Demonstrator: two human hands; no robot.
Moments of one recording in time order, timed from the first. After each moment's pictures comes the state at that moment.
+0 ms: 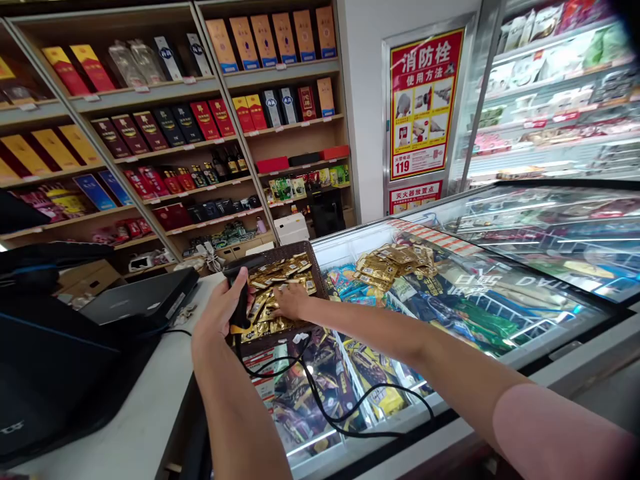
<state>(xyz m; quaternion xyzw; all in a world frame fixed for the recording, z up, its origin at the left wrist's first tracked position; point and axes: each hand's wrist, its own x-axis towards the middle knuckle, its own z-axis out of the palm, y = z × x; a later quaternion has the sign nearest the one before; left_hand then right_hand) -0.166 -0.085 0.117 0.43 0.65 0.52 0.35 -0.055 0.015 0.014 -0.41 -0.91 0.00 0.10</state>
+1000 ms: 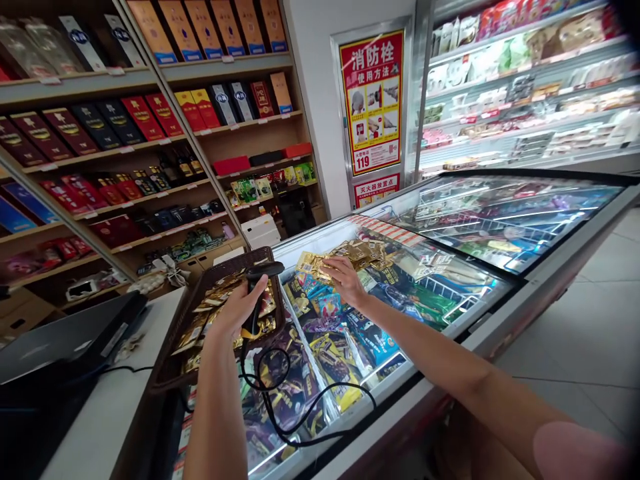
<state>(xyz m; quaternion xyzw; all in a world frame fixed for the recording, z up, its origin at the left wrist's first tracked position) -0.055 -0.046 0.098 0.58 0.61 0.36 0.40 0.199 0.052 -0.057 -0.26 -0.73 -0.09 0.63</state>
